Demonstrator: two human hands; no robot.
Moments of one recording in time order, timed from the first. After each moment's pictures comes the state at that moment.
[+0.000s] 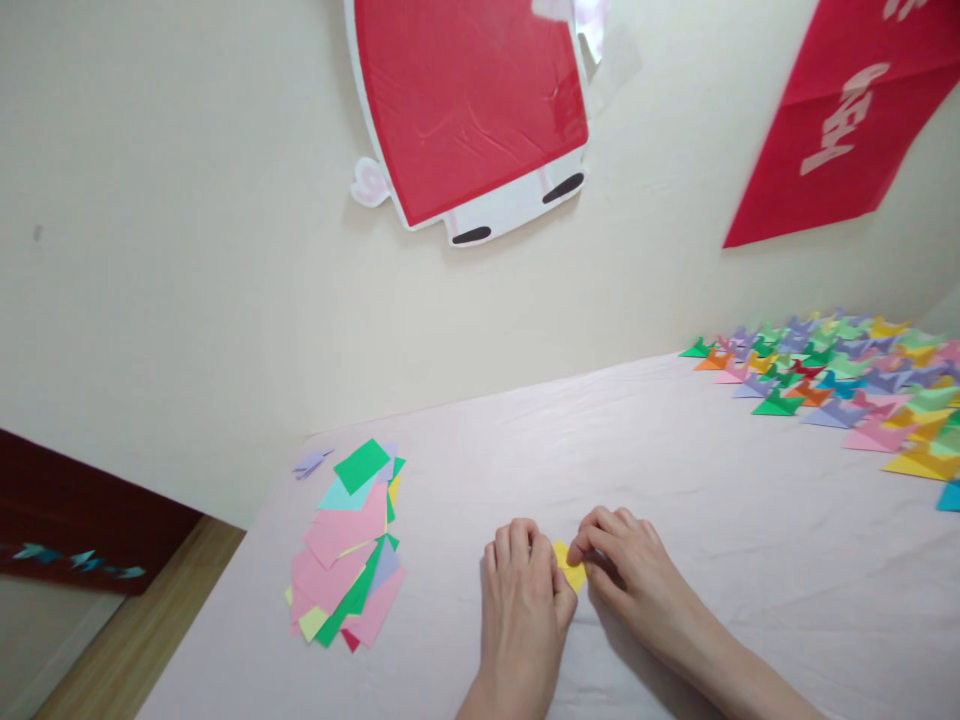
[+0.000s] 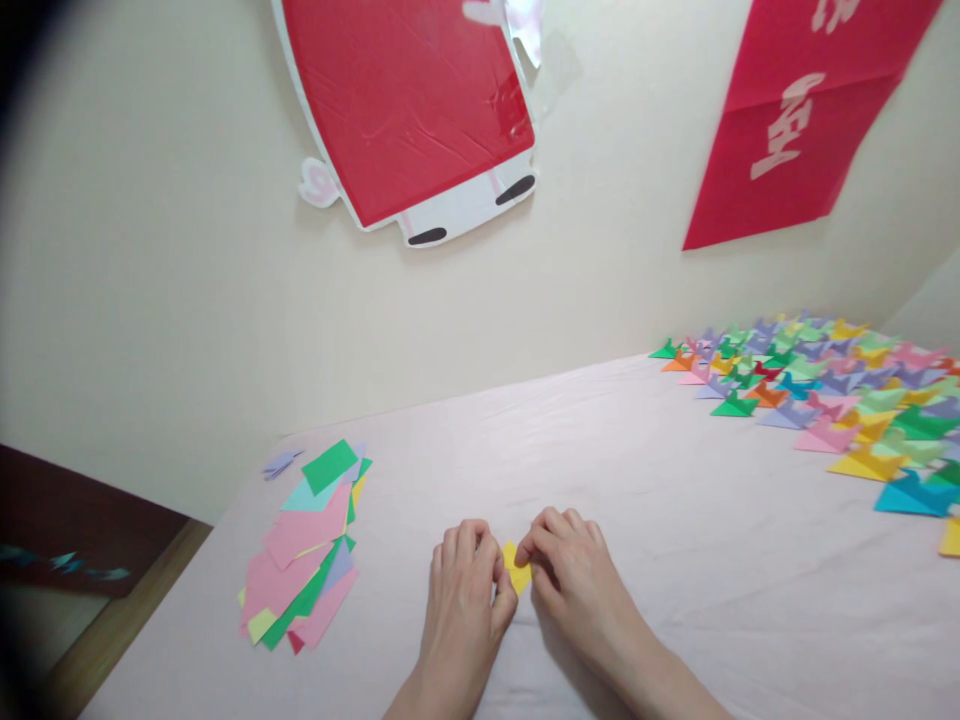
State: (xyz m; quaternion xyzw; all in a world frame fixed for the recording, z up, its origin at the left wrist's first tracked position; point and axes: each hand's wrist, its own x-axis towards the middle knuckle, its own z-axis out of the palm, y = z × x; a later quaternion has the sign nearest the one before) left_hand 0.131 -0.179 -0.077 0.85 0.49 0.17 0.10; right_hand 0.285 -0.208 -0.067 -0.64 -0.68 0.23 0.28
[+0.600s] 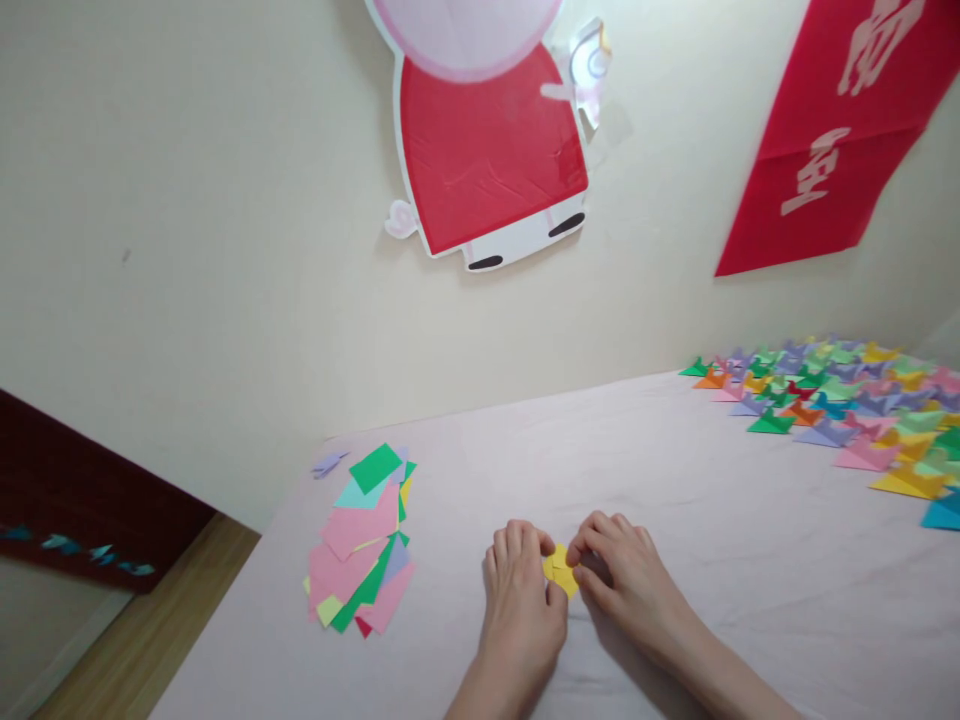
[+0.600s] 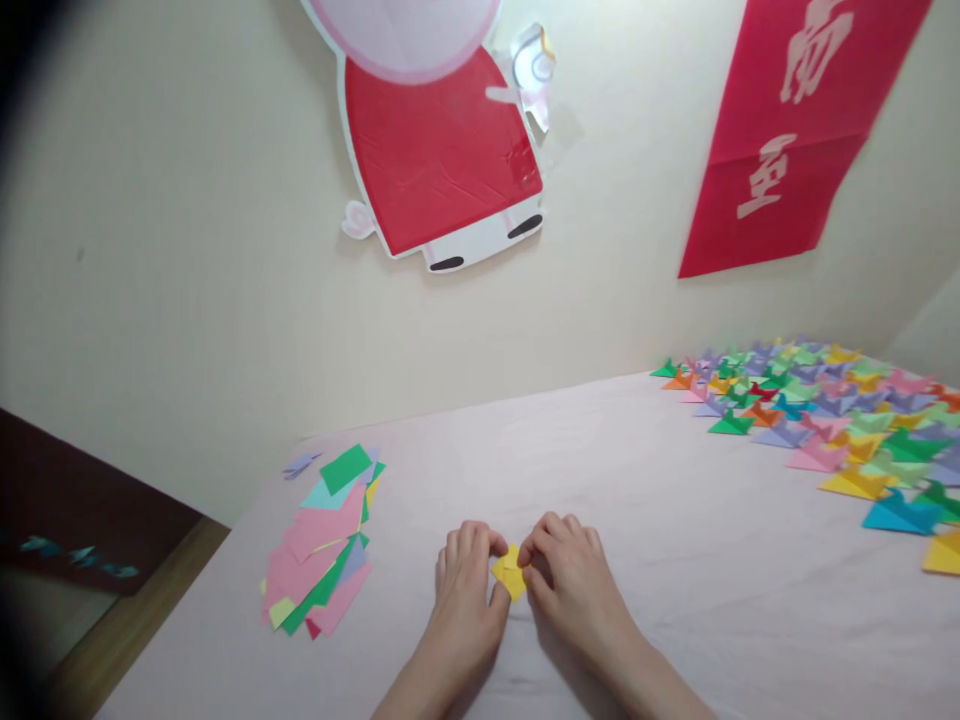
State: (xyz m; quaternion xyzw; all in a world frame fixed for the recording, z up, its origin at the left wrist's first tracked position) left_hand 0.127 -0.180 -0.055 0.81 0.51 0.16 0.25; right_hand 0.280 -0.208 -0.058 -0.66 -0.67 0.22 0.26
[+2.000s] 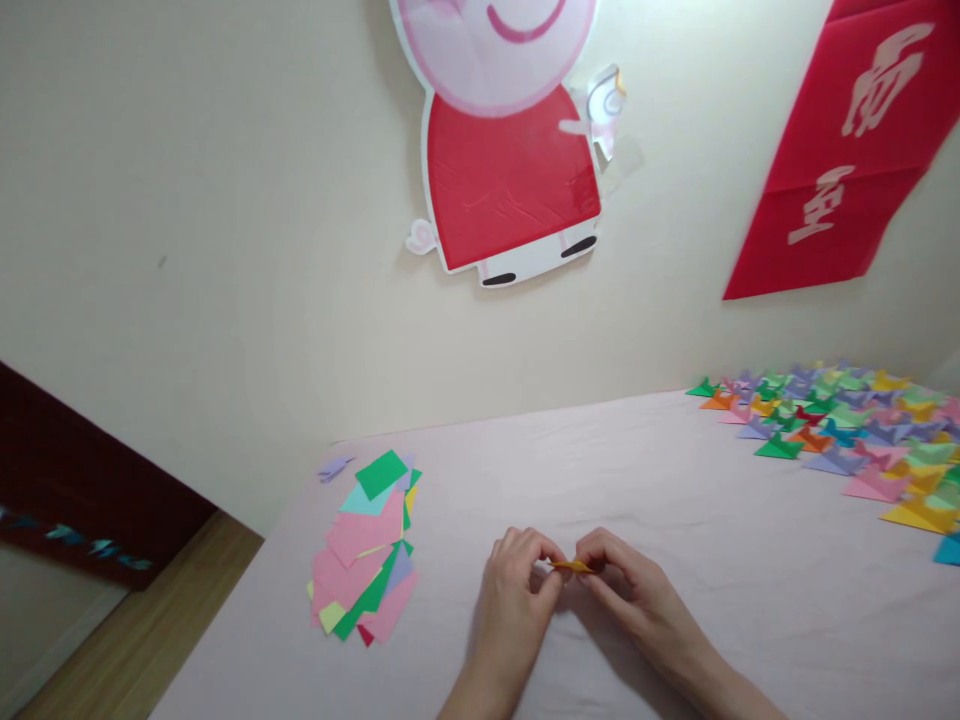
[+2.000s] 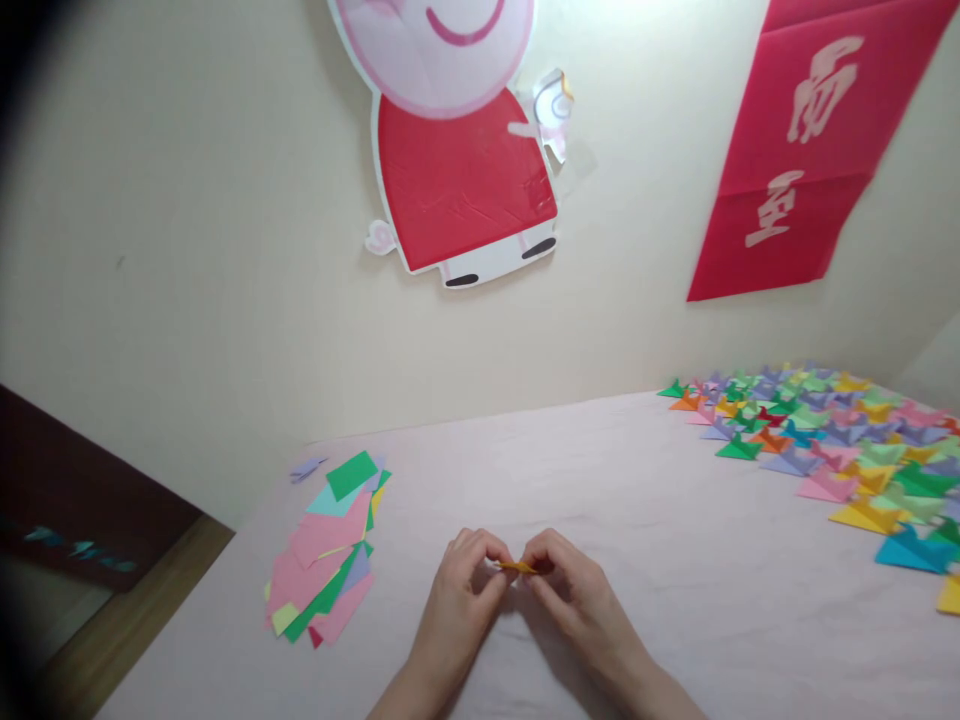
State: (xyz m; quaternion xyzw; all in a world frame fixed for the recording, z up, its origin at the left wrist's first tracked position) left_hand 0.121 -0.163 -0.044 0.79 0.43 0.31 0.31; right_hand 0.288 -0.208 -0.061 -0.53 -0.65 0.30 0.46
